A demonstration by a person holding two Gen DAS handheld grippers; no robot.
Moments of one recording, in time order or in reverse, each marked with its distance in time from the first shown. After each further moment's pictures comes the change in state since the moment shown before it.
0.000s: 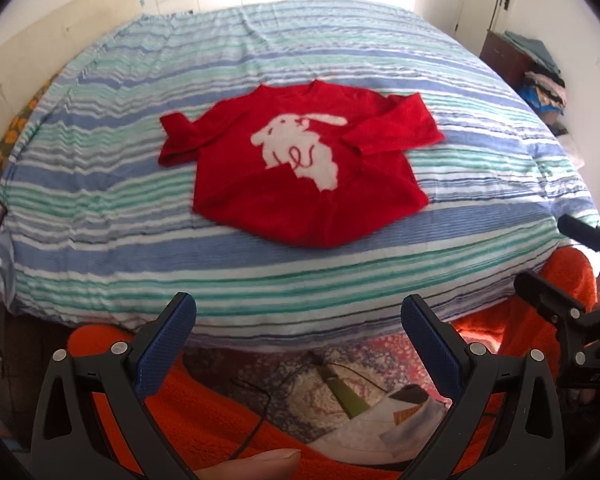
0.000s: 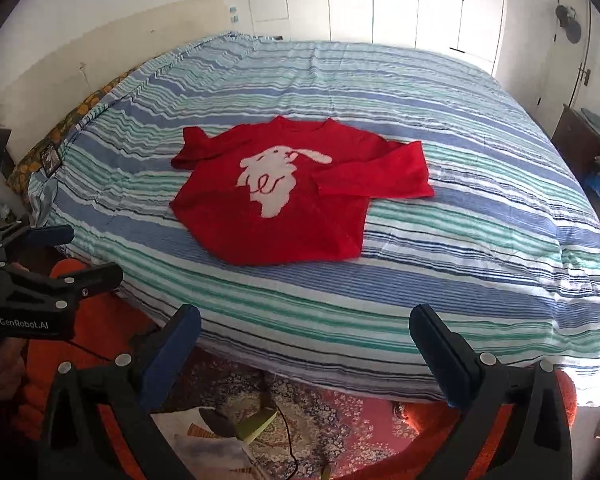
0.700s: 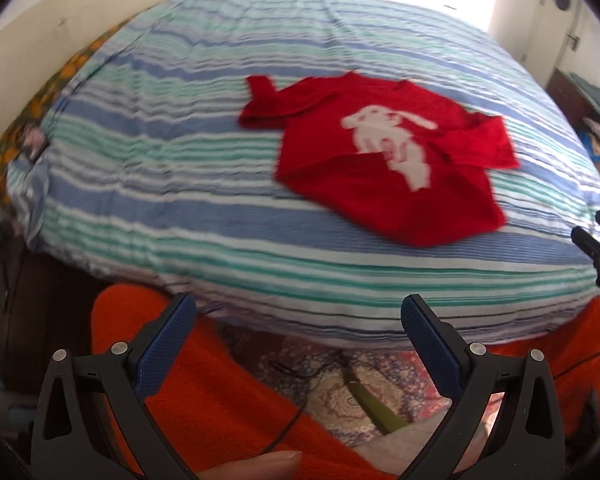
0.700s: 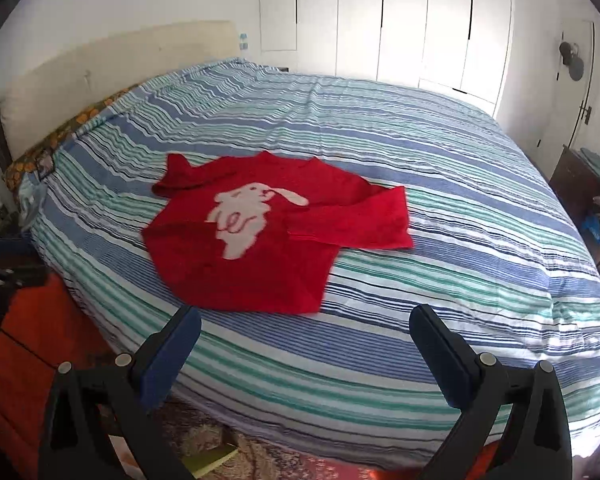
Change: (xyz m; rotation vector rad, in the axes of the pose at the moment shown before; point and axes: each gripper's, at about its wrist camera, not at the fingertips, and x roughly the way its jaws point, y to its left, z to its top) left arm 0.027 0.079 -0.030 -0.240 0.057 0.137; right arm 0.050 -0.064 0.024 -0.084 -0.091 -0.060
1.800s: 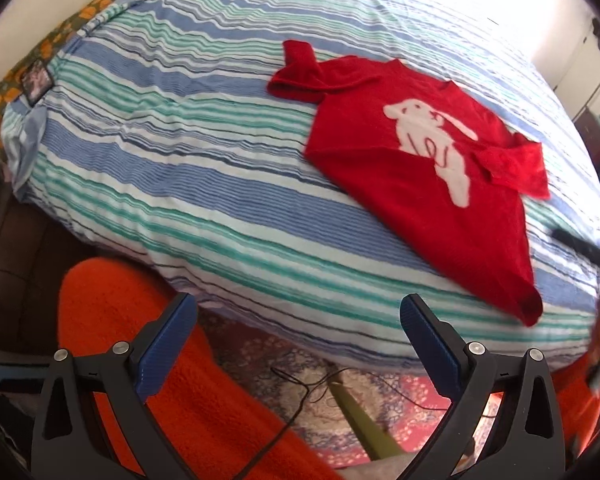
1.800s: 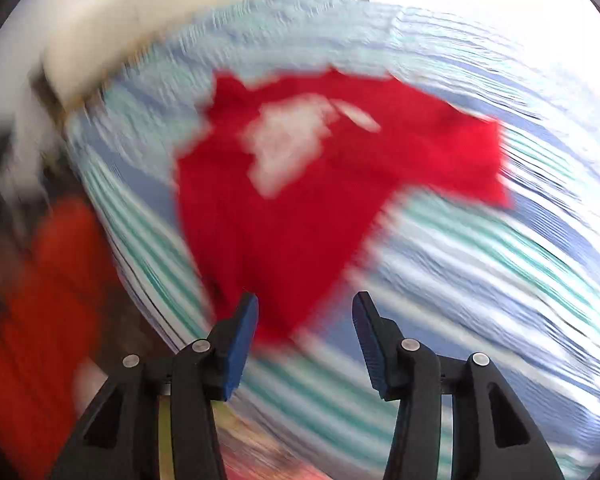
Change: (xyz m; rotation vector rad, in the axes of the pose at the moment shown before) left arm 0.044 0.020 0.004 -0.145 0.069 -0.029; right arm 0.107 0.013 0.032 0.031 0.195 0.509
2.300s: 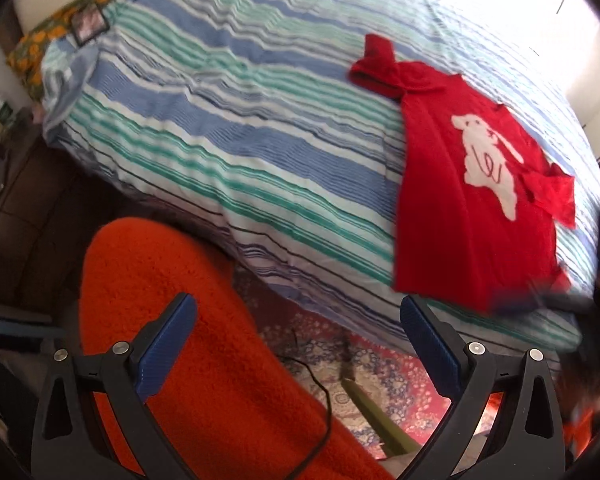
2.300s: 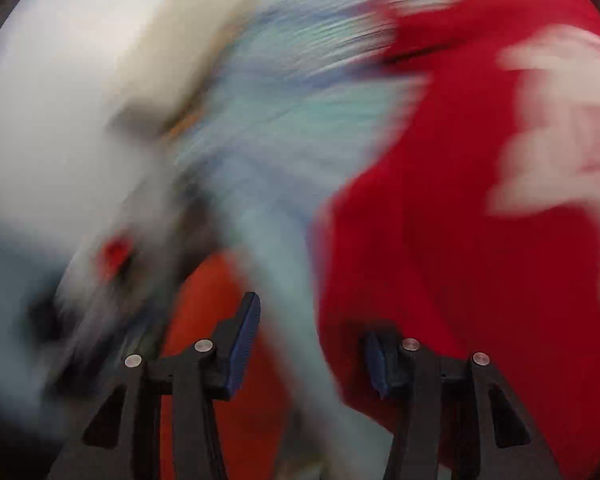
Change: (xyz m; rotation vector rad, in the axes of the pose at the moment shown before) left arm 0.014 0.080 -0.020 -0.165 0.028 0.024; right arm 0.133 0.149 0.017 -0.110 0.288 0.672
